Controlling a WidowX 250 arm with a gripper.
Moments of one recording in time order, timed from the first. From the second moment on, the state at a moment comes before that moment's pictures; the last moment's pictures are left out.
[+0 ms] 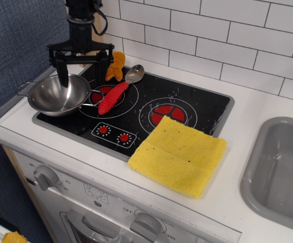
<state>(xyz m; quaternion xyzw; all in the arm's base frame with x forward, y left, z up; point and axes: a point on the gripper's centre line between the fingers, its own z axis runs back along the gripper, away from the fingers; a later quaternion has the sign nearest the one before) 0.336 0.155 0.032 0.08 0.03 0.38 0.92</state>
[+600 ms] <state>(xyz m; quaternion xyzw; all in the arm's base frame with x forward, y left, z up) 0.334 0.148 0.022 0.07 0.03 0.41 0.91</state>
